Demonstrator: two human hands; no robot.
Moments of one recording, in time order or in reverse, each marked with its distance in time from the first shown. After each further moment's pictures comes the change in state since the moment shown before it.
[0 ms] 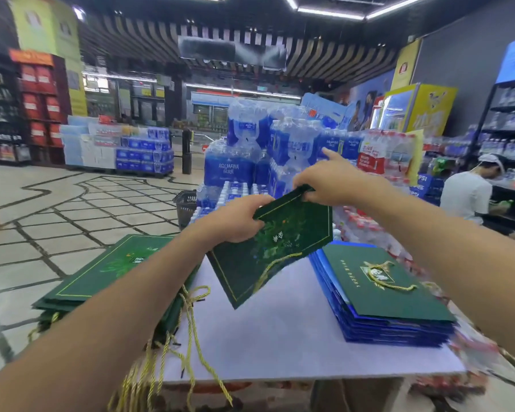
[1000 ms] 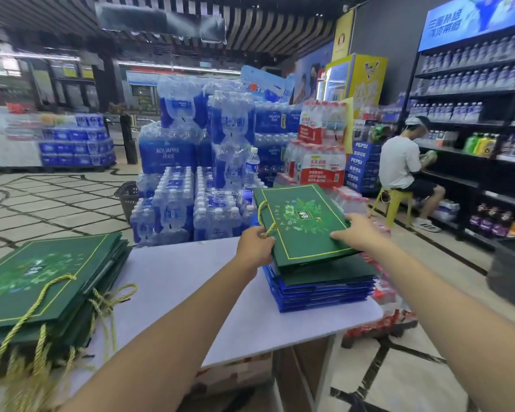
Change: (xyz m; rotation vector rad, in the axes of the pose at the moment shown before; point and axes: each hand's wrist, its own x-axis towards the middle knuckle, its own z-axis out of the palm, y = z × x) left_hand 0.089 0.085 0.225 -0.915 0.040 -0.460; right_hand -0.175 0.101 0.180 0.872 -0.040 1.022
